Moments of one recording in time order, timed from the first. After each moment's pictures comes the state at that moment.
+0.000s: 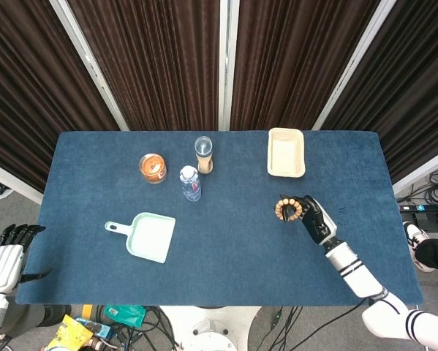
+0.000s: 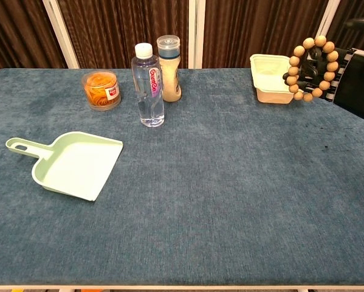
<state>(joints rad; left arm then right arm) -0.07 -1.22 -0.01 -1.44 1.46 1.40 -0.14 0.57 -1.43 0.04 -1.30 -1.57 1.13 1.69</state>
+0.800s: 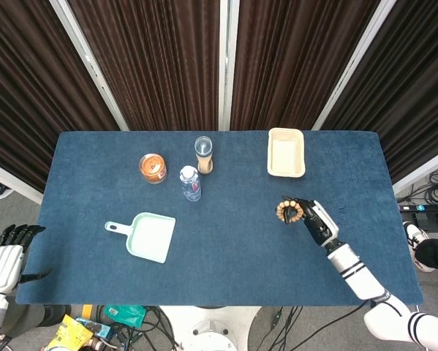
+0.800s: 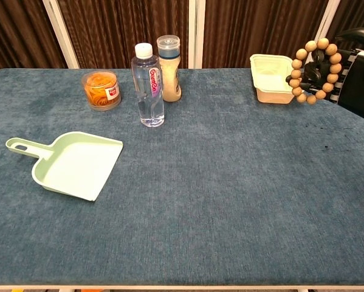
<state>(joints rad) -0.07 -1.22 -0.01 -1.43 1.46 1.40 -0.15 0.56 -1.42 0.03 -1.32 -1.57 1.14 1.64</state>
